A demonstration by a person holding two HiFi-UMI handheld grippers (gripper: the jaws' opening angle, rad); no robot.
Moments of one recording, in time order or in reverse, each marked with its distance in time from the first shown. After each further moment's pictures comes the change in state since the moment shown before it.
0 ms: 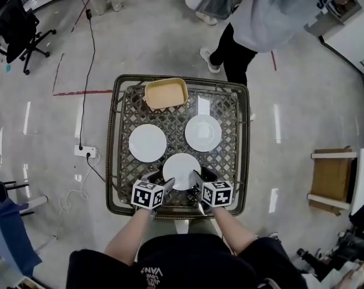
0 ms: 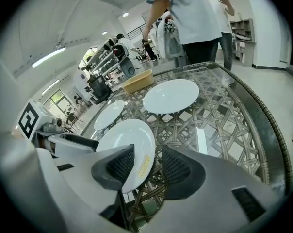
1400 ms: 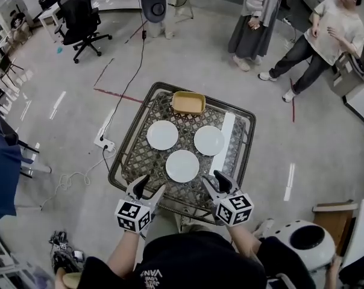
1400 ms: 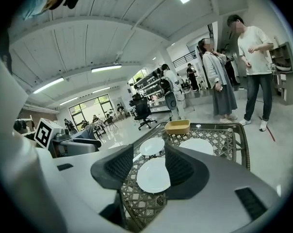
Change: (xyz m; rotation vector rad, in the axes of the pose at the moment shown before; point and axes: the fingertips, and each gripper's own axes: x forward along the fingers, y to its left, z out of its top) left arm -0.165 -0.124 -0.001 0.122 -0.646 0.319; right arm -0.184 0.055 0.066 -0.381 -0.320 0.378
